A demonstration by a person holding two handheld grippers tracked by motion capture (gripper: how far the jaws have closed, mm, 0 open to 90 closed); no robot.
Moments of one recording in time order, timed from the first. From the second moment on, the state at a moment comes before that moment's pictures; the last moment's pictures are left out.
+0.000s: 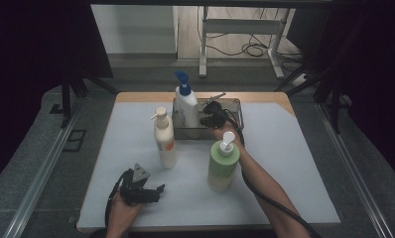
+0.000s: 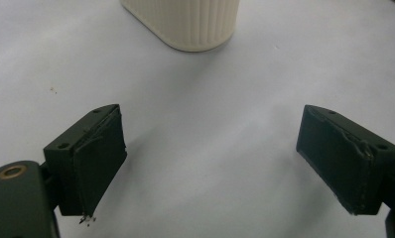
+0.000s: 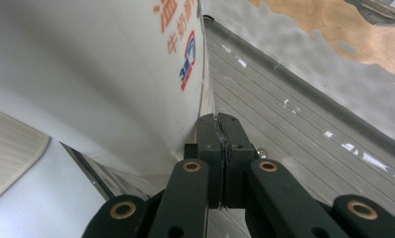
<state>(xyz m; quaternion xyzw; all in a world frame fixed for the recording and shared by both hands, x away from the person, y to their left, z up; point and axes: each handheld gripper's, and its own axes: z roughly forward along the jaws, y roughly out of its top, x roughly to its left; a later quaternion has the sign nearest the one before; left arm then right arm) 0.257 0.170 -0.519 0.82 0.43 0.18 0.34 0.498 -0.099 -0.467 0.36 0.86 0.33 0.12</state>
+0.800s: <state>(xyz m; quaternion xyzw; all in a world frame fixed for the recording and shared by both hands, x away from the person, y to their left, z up) 0.257 0.170 -0.519 0.82 0.43 0.18 0.34 0.503 -0.094 -0.471 0.36 0.87 0.31 0.11</state>
